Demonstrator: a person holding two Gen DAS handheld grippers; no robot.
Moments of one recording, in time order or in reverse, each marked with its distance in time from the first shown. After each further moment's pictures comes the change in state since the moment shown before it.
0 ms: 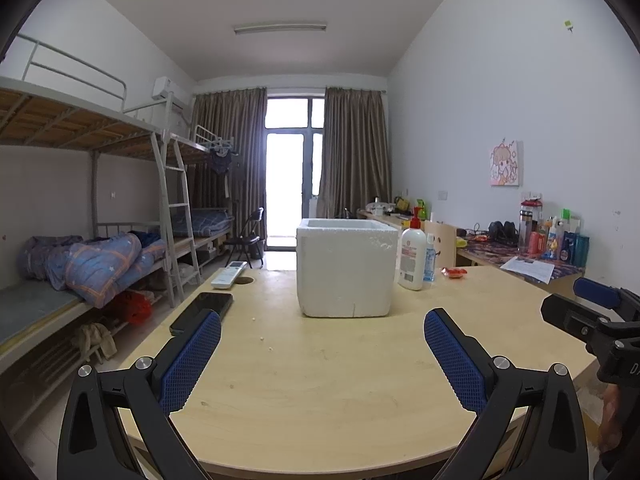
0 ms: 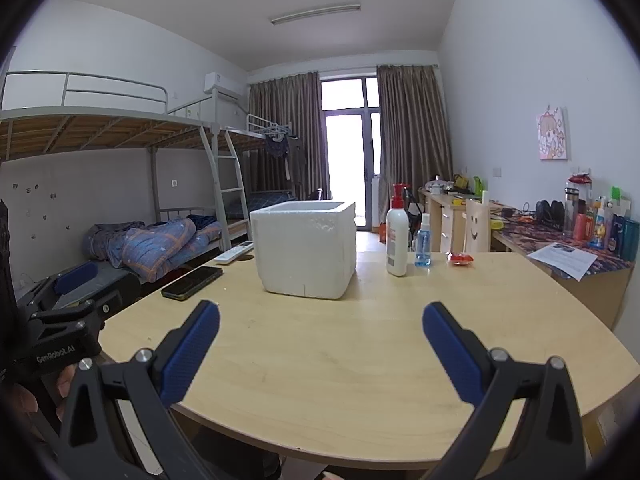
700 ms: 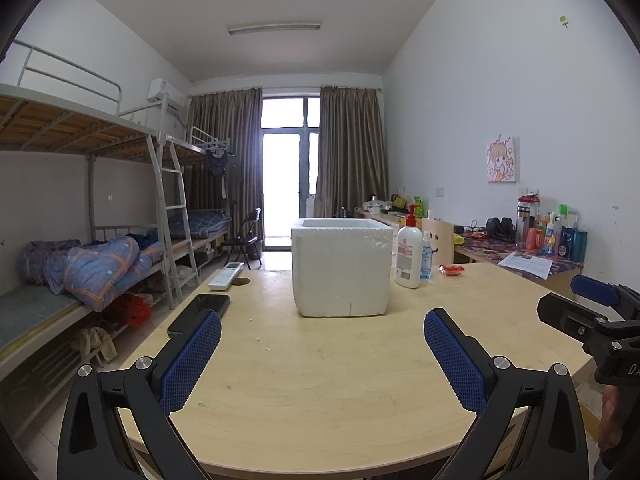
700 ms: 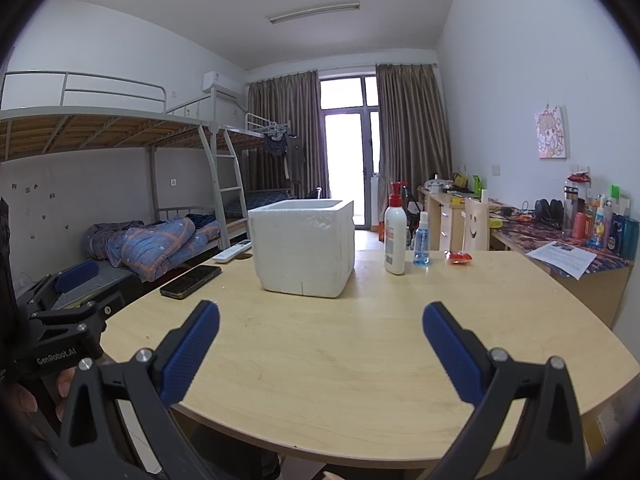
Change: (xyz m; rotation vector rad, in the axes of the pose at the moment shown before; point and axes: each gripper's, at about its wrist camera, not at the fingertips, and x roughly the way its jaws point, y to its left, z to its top) left arm -0.002 -0.005 0.000 0.016 0.003 -0.004; right arm 0.000 0.000 -0.003 0.000 0.002 0.000
